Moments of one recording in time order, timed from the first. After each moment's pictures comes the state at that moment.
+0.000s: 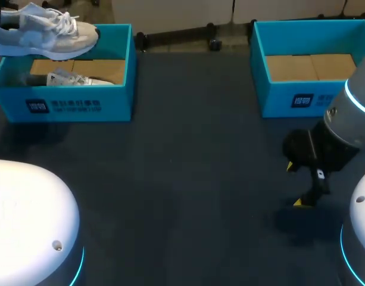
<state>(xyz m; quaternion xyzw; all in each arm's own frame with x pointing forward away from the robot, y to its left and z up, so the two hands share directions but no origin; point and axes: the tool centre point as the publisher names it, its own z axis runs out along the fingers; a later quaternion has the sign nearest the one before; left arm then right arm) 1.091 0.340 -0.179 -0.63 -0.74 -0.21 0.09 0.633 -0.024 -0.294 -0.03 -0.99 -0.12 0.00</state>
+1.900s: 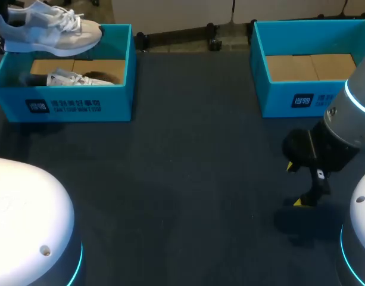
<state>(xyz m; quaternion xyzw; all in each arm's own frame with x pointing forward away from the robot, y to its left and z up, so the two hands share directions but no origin) 1.135 0.337 -0.199 -0.68 -0.71 -0.18 0.08 0.633 -0.024 -0.294 -0.03 -0.99 -0.12 0.00</state>
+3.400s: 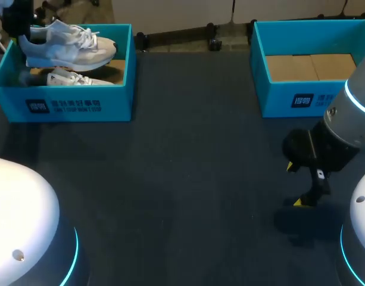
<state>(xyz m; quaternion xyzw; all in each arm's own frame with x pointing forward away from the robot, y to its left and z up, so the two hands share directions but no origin) 1.167 0.311 -0.287 -0.68 -0.71 -0.16 0.08 0.633 -0.024 -0.294 -0.03 -0.99 -0.12 0.00</state>
